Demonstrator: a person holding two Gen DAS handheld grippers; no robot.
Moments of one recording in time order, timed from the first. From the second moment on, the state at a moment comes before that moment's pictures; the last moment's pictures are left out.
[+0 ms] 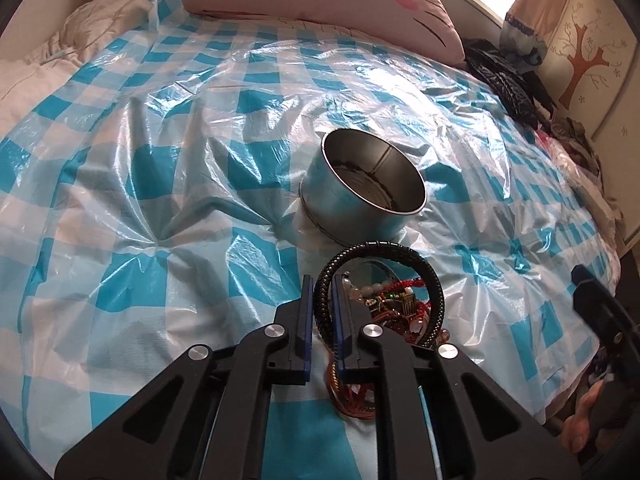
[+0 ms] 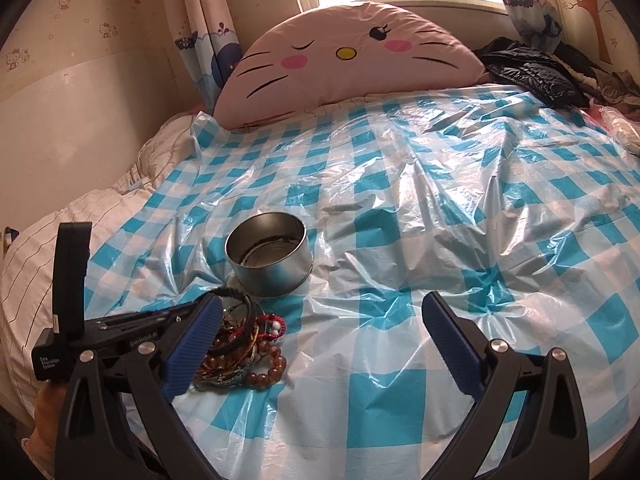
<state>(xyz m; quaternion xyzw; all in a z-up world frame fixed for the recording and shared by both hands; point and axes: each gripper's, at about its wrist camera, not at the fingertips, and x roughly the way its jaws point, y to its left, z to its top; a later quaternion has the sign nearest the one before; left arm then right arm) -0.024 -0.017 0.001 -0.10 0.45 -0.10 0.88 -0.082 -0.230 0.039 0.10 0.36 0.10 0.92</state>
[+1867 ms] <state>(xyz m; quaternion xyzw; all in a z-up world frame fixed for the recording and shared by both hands) -0.027 0.029 0.010 -0.19 0.41 -0.06 0.89 -0.014 -0.120 -0.020 -0.14 0.46 0.40 0.79</state>
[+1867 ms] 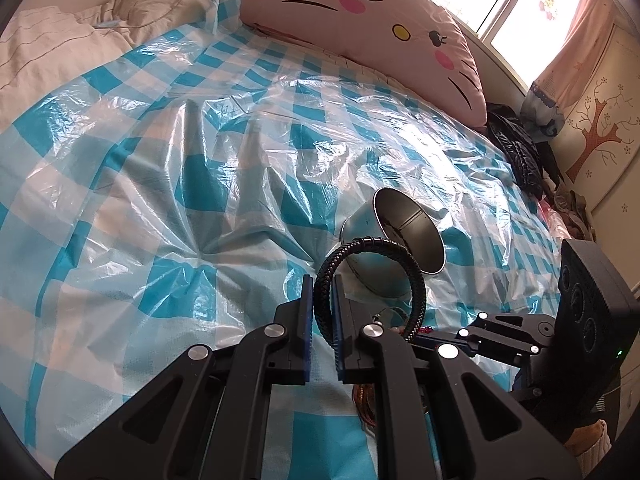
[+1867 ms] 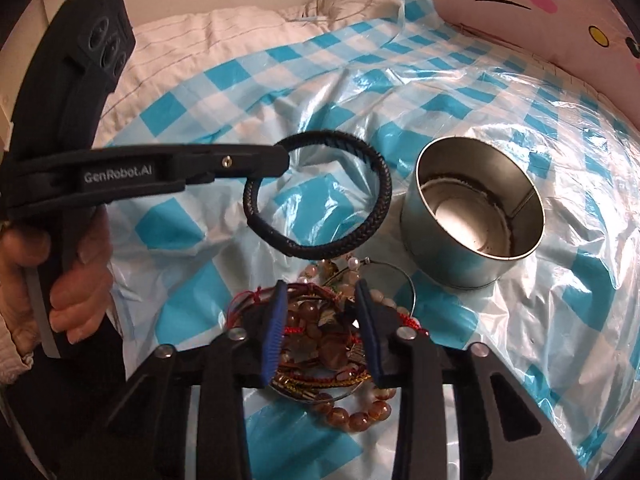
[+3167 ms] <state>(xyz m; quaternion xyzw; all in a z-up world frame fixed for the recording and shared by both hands) 0.031 -0.029 0.029 -0.13 0.41 -0.09 0.90 0.029 -0.249 0.045 0.24 0.34 0.31 0.85</state>
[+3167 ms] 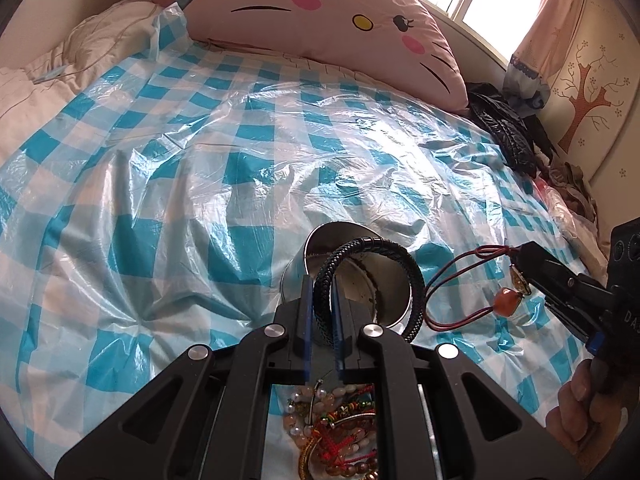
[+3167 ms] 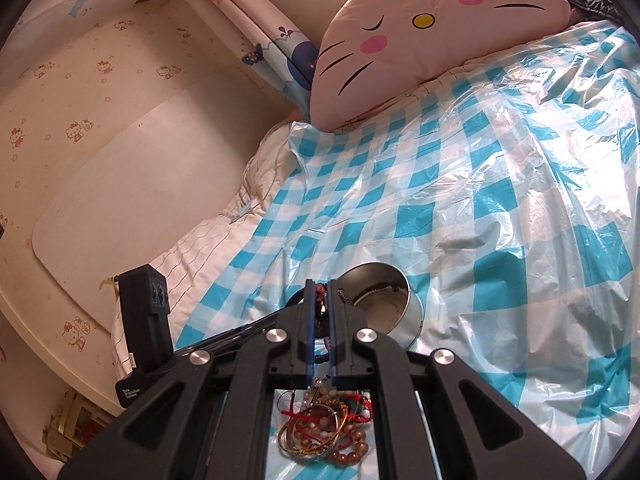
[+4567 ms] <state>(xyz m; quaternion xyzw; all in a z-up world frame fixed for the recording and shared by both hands) -0.032 -0.042 -0.008 -0.08 0.49 -0.08 0.86 0.001 -0.221 -0.011 0.13 0.44 0.24 0.86</state>
